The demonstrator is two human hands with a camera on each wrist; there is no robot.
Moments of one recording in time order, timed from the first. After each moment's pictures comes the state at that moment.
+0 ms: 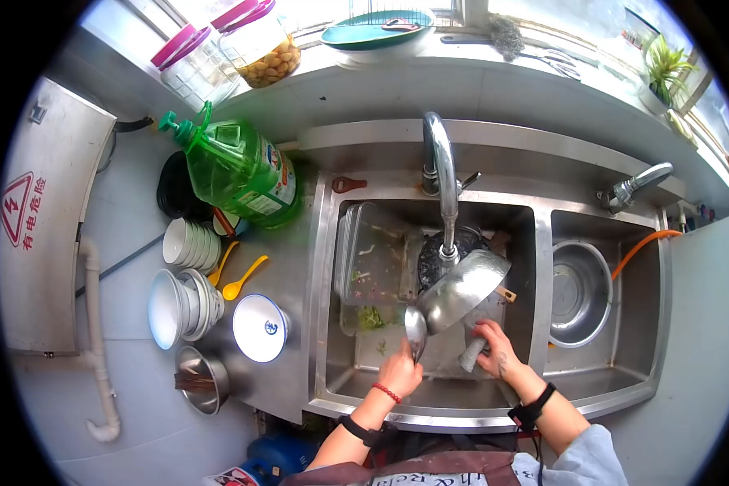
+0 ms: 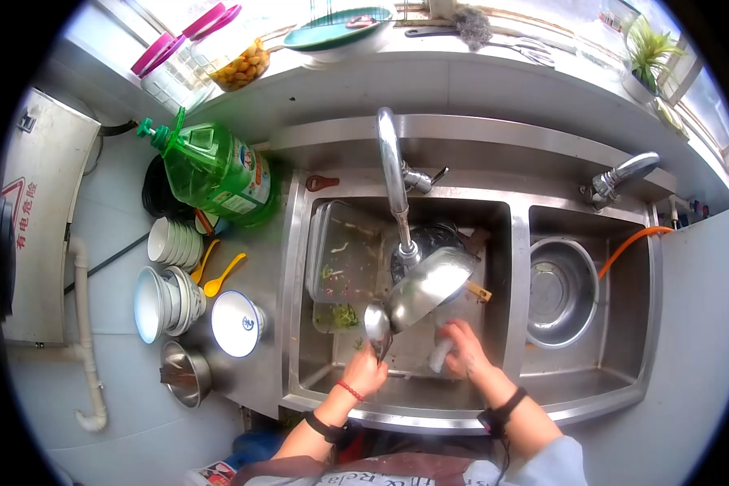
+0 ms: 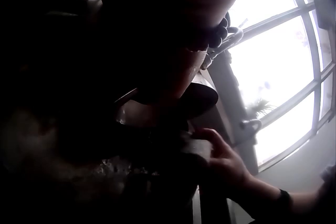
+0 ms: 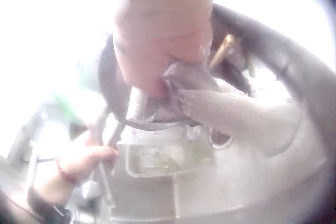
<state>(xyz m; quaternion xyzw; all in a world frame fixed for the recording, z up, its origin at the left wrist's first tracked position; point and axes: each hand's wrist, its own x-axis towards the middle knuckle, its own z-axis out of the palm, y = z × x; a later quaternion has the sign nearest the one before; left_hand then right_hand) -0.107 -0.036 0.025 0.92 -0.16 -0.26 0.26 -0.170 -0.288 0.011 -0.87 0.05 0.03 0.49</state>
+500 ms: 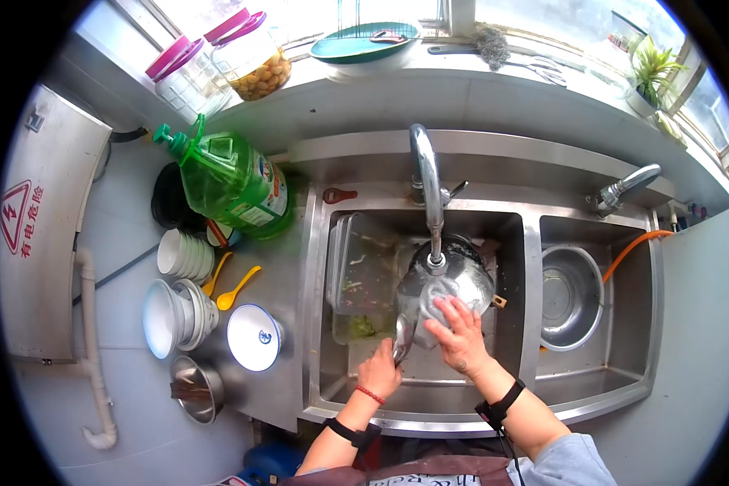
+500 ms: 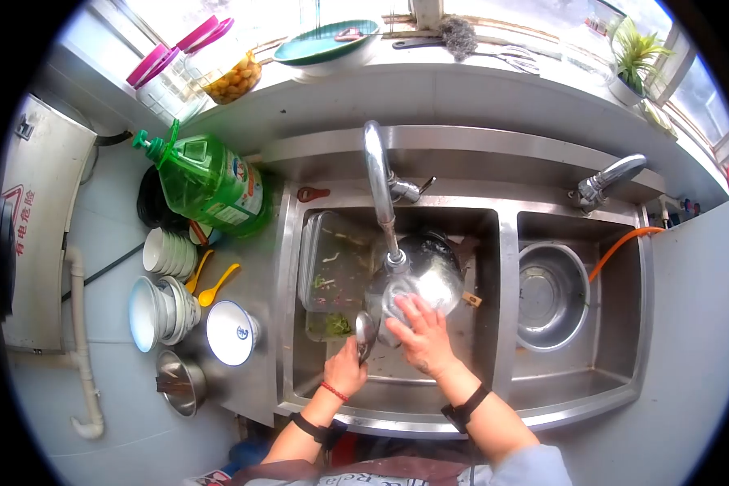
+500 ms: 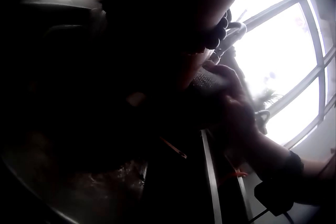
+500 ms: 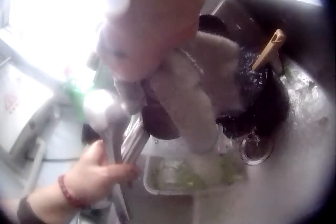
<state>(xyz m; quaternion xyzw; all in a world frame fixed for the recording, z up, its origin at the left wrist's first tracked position) -0.085 -0.030 0.046 0.94 -0.18 -0.20 0.19 -0.113 -0.245 0.056 -0.94 -0.09 -0.18 0.27</state>
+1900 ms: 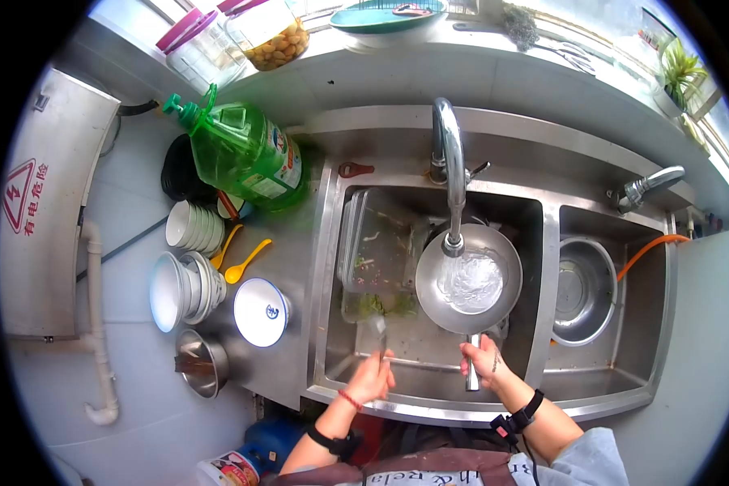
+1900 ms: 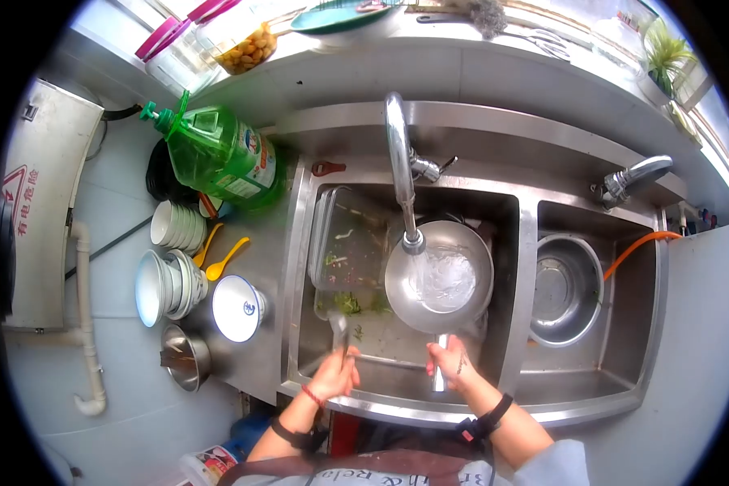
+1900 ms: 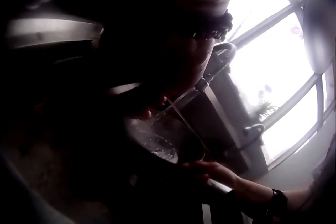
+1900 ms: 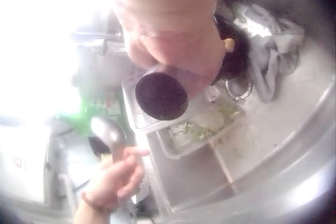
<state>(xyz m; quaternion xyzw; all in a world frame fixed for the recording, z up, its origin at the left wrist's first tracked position) -0.103 0.012 0.074 0.79 -0.03 -0.44 0.43 -0.172 -0.246 0.022 -0.47 0.38 0.24 0.76</state>
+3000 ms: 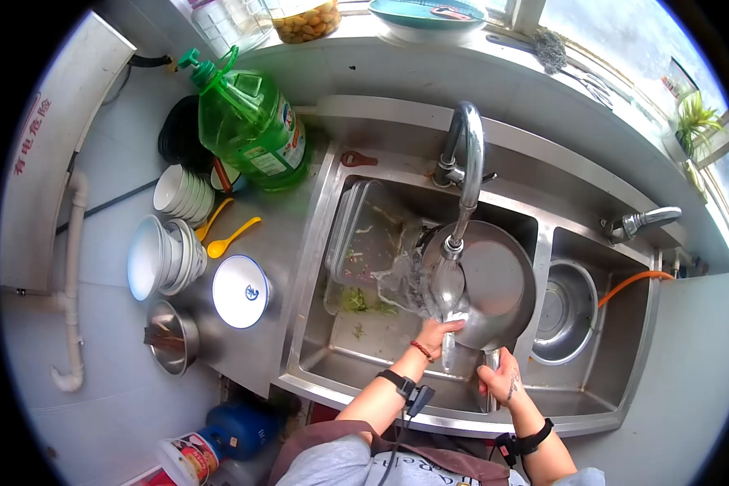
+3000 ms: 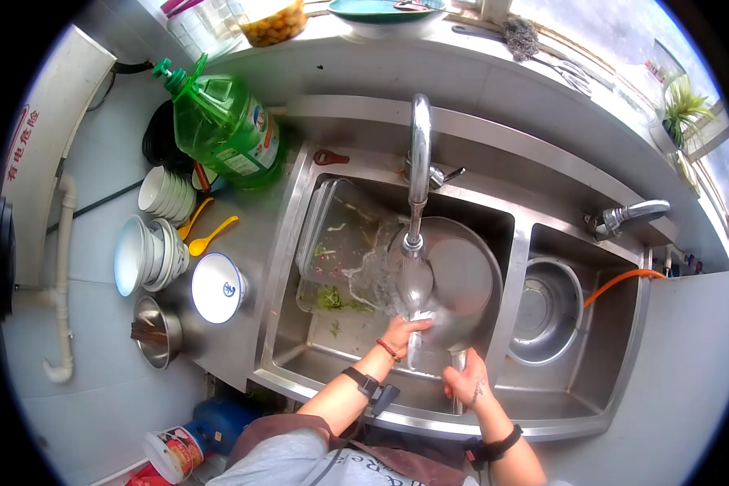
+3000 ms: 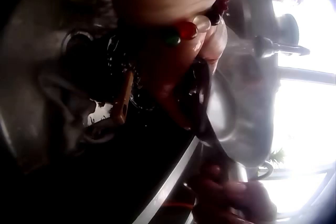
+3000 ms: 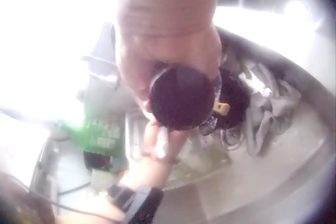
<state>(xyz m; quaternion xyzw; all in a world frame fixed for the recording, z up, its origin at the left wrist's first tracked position) -0.095 -0.154 -0.038 0.35 0.19 -0.40 0.82 -0.192 -0.301 0.085 -0.67 0.31 0.21 0.64</state>
